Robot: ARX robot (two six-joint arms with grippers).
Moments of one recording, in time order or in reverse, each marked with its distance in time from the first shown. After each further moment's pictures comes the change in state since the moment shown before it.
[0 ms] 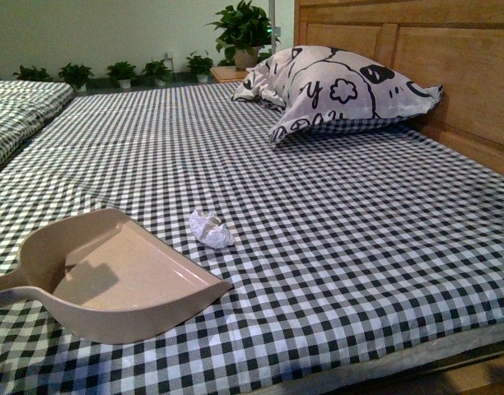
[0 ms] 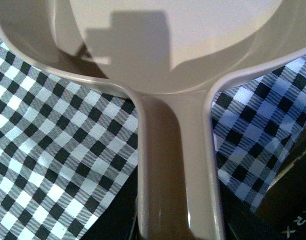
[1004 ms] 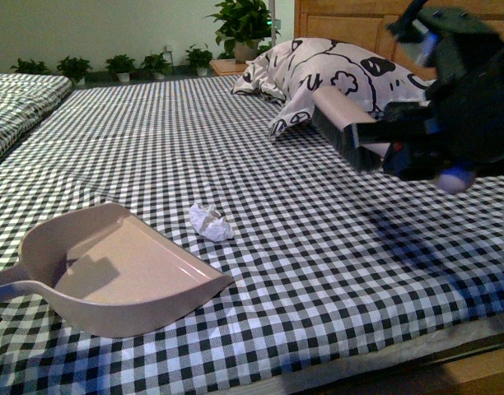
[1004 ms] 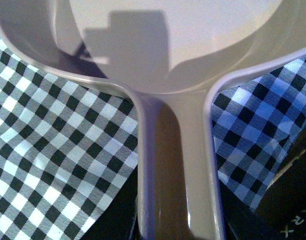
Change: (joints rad) left arm -0.001 0.005 -0.001 0.000 0.004 0.000; right arm -0.216 1.146 0.613 0.009 -0.558 0.081
